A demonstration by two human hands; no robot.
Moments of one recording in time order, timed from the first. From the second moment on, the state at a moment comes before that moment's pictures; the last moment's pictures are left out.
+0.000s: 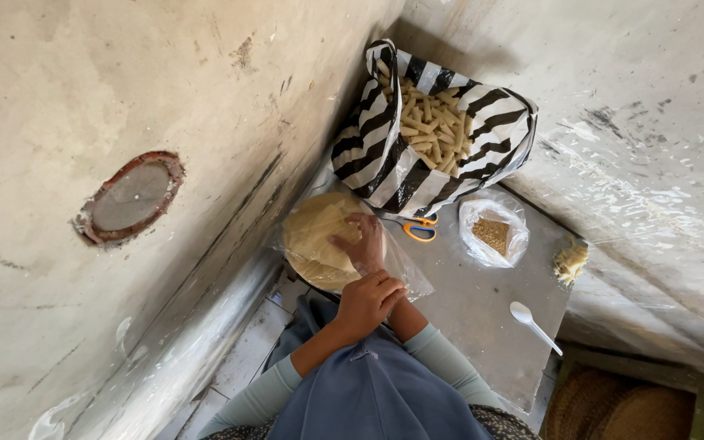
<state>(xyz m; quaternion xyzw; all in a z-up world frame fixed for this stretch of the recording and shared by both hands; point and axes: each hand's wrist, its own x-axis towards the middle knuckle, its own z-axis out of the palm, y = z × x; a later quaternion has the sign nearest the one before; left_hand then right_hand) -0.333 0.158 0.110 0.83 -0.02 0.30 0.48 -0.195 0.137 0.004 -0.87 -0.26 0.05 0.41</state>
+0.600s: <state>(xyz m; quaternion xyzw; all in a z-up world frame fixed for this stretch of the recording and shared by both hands) -0.337 0.166 0.119 0.82 -0.01 0.34 0.46 -0.214 0.108 -0.017 -0.82 -0.20 0.16 0.51</state>
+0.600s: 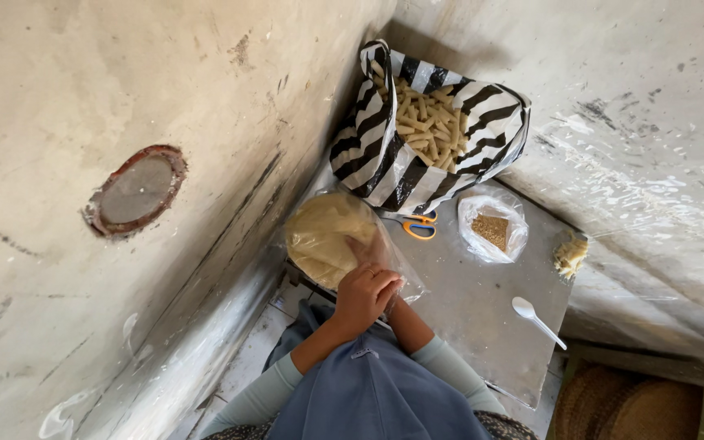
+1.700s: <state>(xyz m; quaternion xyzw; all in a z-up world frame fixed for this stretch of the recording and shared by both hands) -0.378 0.167 -0.049 0.36 0.44 0.04 0.82 -0.198 -0.025 0.072 -0.84 -0.41 0.02 0.34</state>
